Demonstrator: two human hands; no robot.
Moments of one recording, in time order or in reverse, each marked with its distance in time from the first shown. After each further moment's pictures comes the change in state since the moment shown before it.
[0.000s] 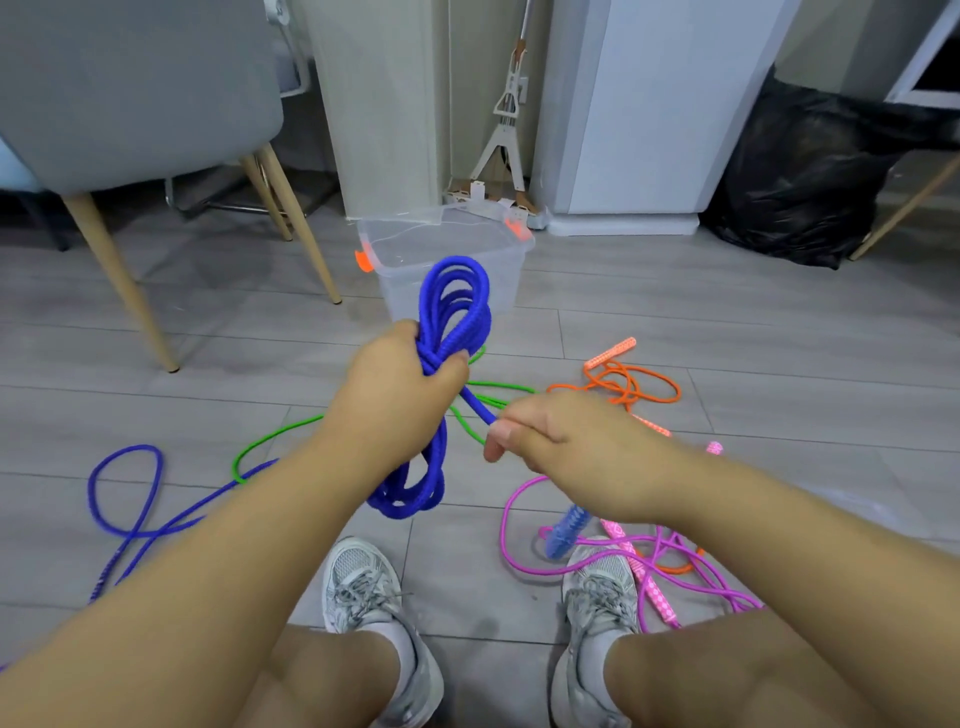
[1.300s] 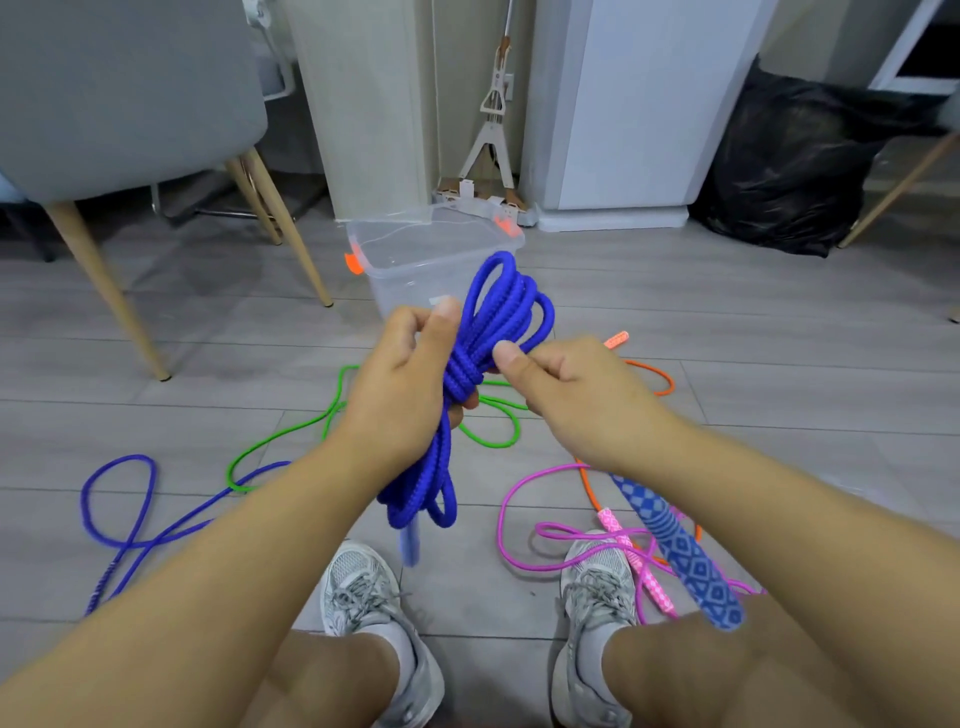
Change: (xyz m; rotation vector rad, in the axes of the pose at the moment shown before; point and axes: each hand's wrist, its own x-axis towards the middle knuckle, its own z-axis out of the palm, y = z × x) left_hand -0.016 0.026 0.004 -0.721 -0.159 -0.085; right_hand 0.010 0.006 -0.006 0.262 0.373 0.086
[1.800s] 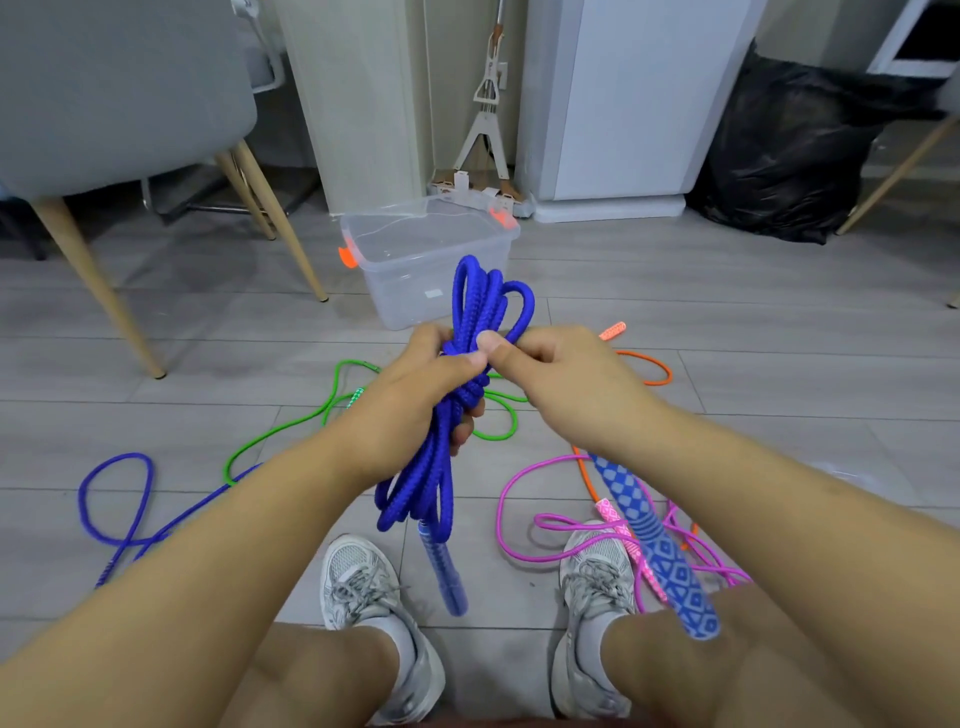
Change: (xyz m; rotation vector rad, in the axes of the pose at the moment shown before) left_hand 0.005 -0.014 -0.008 -0.010 -0.320 -0.141; right_hand 0.005 0.001 0.002 0.024 0.051 0.118
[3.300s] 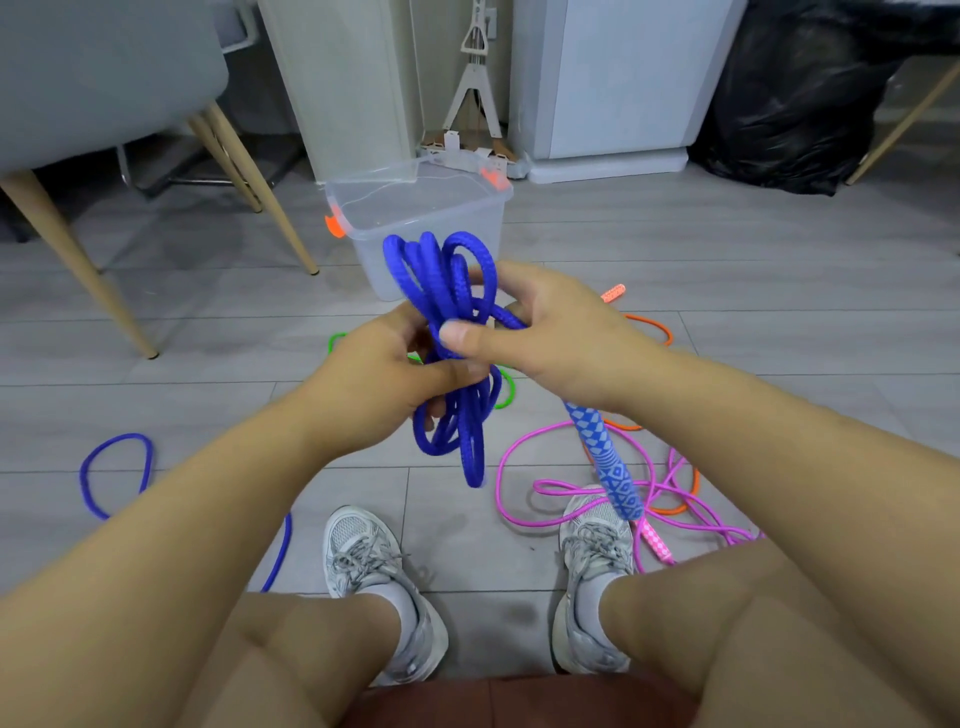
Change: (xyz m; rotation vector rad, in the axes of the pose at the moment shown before) left_hand 0.003 -0.005 -0.008 0.385 0.016 0.108; right_hand 0.008 0.008 -0.002 0.165 -0.165 -0.148
